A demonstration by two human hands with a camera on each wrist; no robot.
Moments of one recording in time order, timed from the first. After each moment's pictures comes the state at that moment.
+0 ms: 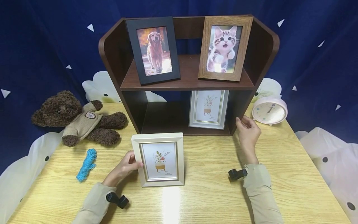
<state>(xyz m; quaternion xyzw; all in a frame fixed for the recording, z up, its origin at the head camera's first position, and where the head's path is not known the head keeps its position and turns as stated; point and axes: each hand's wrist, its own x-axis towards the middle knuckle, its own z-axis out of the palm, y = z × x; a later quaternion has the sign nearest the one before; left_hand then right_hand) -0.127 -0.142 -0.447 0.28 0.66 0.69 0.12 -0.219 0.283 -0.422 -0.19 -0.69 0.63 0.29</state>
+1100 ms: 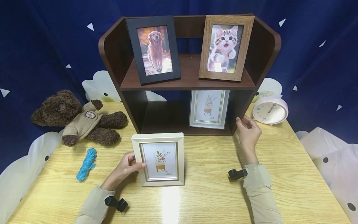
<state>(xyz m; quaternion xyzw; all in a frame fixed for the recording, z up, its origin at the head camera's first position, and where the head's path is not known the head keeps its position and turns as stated) -0.118 -0.142 -0.448 0.23 0.68 0.69 0.11 -0.212 0.275 -0.411 -0.18 -0.67 0.66 0.30</state>
